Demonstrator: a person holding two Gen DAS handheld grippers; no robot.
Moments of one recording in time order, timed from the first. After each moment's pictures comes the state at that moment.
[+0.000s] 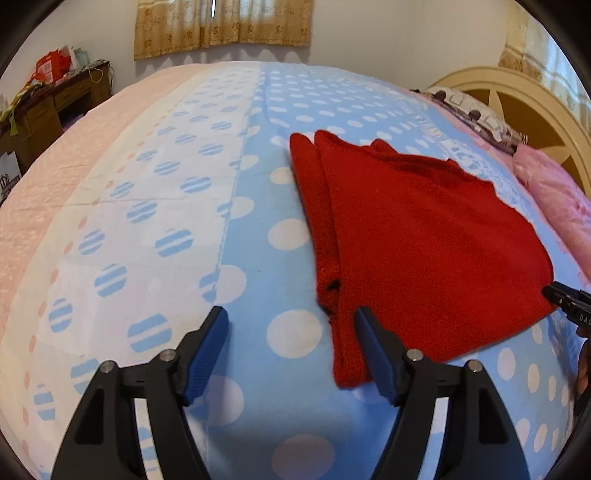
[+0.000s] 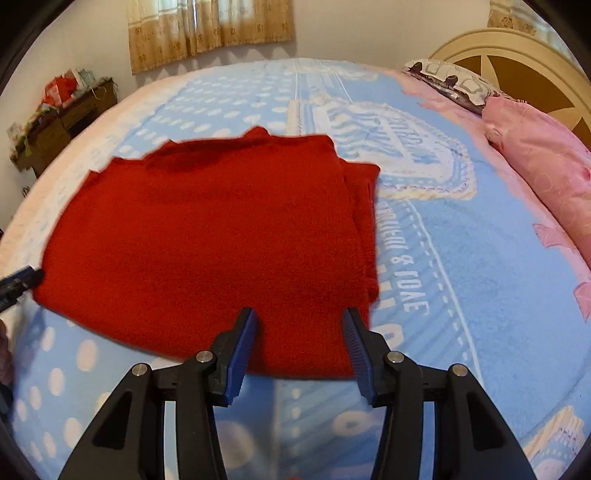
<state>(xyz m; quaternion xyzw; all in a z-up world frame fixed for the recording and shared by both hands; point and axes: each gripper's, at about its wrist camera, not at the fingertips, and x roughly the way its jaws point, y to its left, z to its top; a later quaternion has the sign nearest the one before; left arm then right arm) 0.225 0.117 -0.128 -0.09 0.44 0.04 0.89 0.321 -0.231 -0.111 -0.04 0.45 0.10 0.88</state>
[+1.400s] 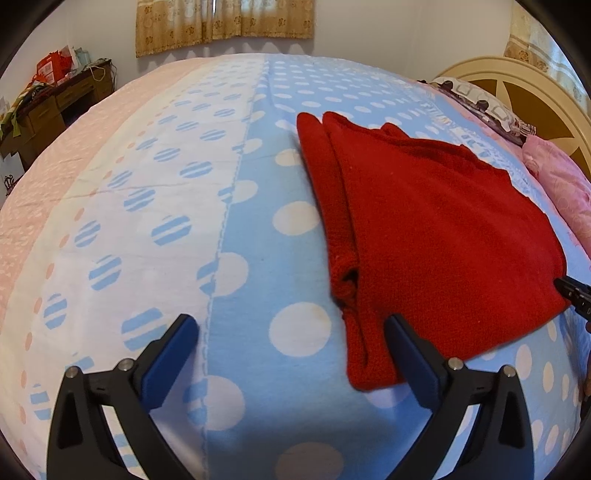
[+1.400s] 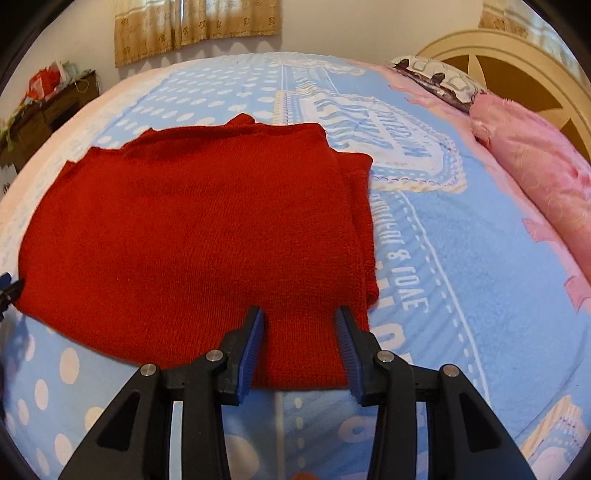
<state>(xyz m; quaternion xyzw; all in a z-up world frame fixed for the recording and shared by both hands) 0.229 0.115 -0.142 -0.08 0.46 0.05 0.89 0.326 -0.217 -0.133 -0.09 0.47 0.05 0.88</state>
